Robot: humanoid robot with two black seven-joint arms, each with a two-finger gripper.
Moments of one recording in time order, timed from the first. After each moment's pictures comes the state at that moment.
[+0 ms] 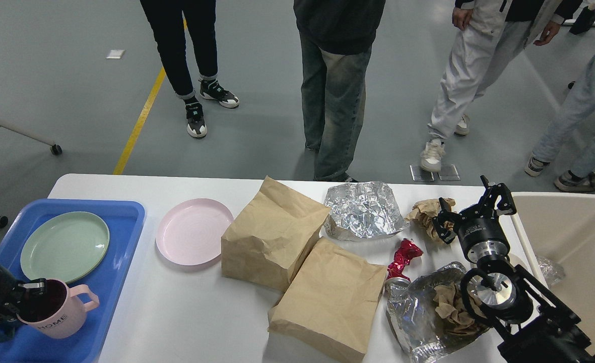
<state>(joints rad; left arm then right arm) -1.39 0.74 1.21 -1.00 0.22 -0.57 -0.02 0.31 -0.18 1.13 0.88 -0.19 0.06 0.35</state>
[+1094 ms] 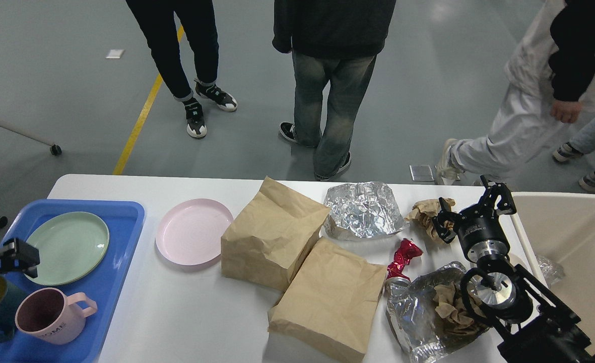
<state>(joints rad) -1.87 0.78 1.50 -1.32 0.20 -0.49 -0.03 0.31 -0.18 1.13 0.88 -0.19 0.06 0.35</state>
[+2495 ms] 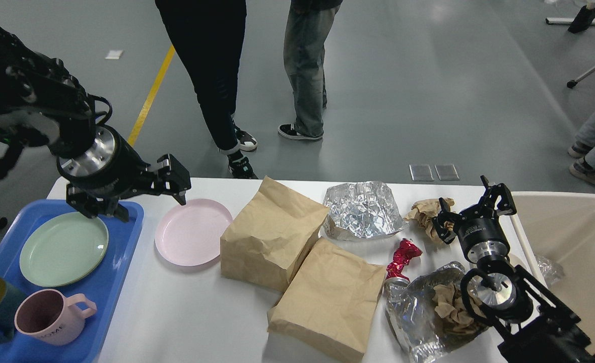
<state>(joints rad) -2.22 0.15 1.56 -1.52 -0.45 -0.53 -0.05 0.31 -0.18 1.13 0.88 -0.19 0.06 0.35</state>
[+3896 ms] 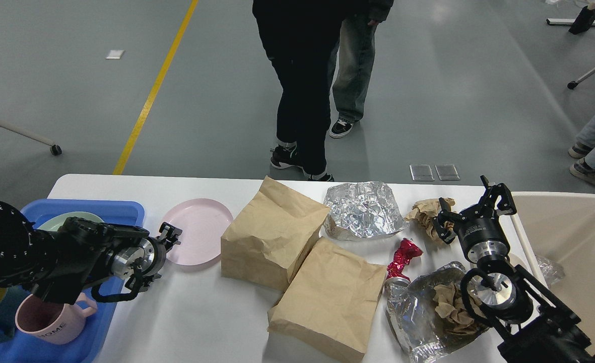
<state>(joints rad) -1.19 0.22 0.97 -0.81 -0.71 0.07 0.13 0.31 -0.18 1.13 0.88 -0.19 0.06 0.35</state>
